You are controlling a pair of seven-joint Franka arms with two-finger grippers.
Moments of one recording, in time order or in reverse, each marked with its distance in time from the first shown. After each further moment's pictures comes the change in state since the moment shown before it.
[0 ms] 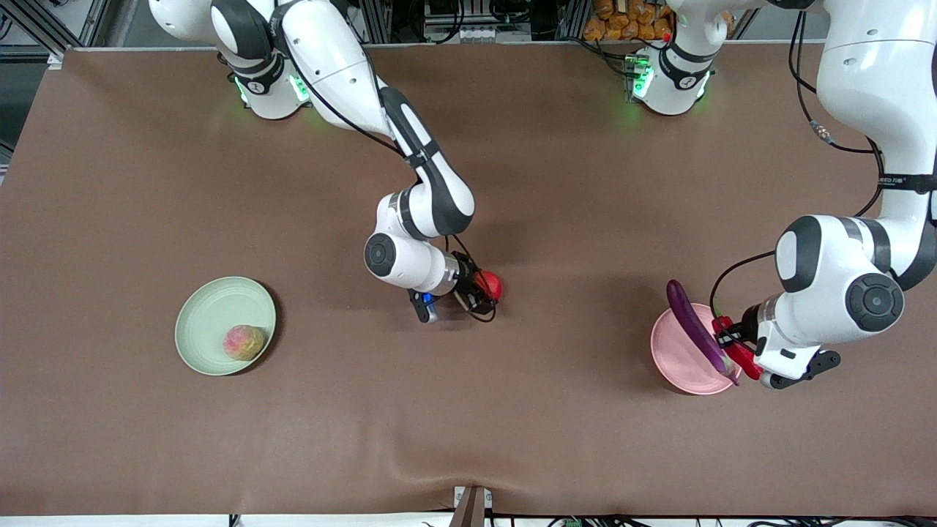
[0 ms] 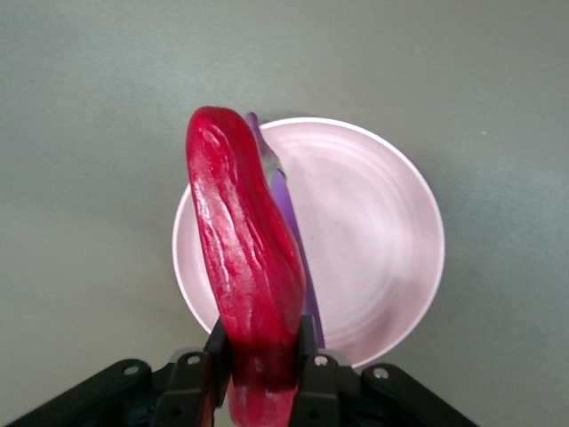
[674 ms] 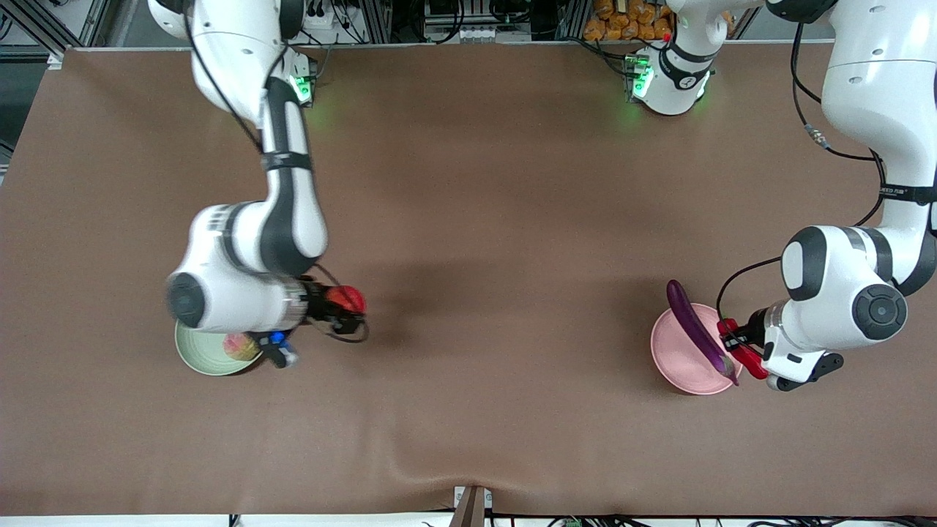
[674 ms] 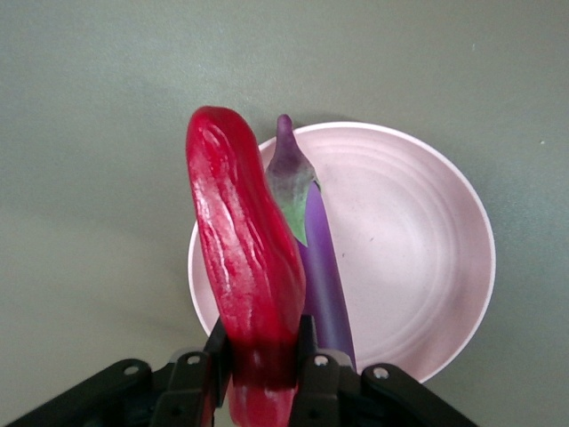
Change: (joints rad) left arm 0.031 0.049 -0.005 -0.002 0.000 0.026 0.006; right arm -0.053 -0.121 -0.590 0.005 -0.135 -0.733 -0.656
